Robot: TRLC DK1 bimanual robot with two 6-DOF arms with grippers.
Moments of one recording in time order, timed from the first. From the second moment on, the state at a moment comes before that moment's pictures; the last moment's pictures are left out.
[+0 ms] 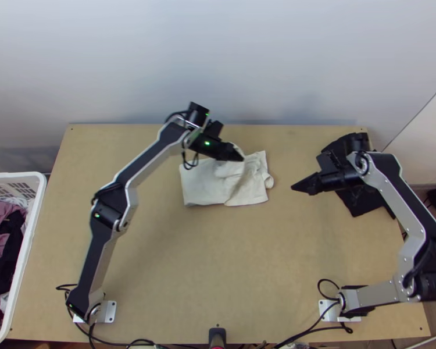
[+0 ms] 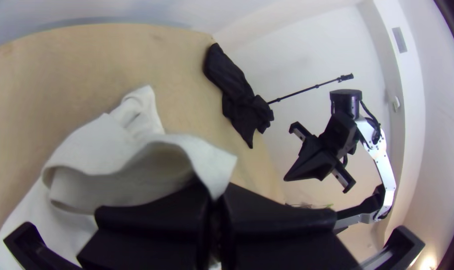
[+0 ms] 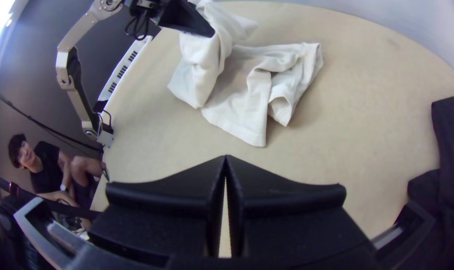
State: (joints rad) left arm -0.52 2.37 2.24 -0.65 0.89 -0.37; right arm 0.02 1.56 1.24 -0.96 -0.79 -0.48
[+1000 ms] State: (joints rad) left arm -0.52 2.46 2.25 -0.68 0.86 -0.42; right arm -0.01 1.39 1.12 -0.88 -0.76 -0.39
